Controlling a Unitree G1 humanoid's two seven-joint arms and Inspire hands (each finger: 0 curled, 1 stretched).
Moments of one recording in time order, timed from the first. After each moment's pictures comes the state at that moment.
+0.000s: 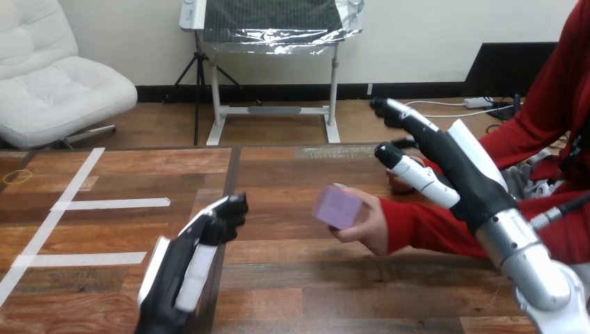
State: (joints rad) left arm 0.19 0.10 -0.02 0.25 -0.04 -0.51 -0.17; right arm -0.21 -0.42 0.08 0.22 -0.15 -0.36 0.14
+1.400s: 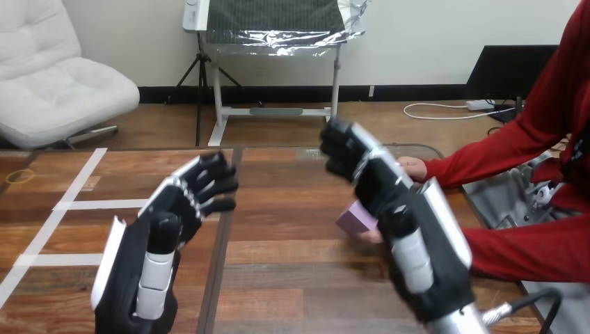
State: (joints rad) left arm 0.40 0.12 -0.03 -0.20 -0.19 -0.56 -0.23; right arm 0.20 -0.14 0.20 -0.08 0.12 -0.56 0.26
